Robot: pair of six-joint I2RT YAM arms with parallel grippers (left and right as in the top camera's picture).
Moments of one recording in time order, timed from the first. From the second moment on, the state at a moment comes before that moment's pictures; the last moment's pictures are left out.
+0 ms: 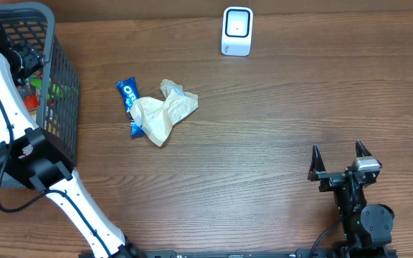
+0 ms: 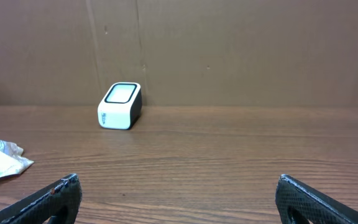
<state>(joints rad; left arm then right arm) 0.52 2.44 2.60 -1.31 0.02 -0.21 0.10 0.01 0.02 -0.03 0.01 0.04</state>
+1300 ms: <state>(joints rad) 0.53 2.56 2.61 -1.65 -0.02 -0.27 0.10 0.01 0.02 -0.03 0.01 0.04</state>
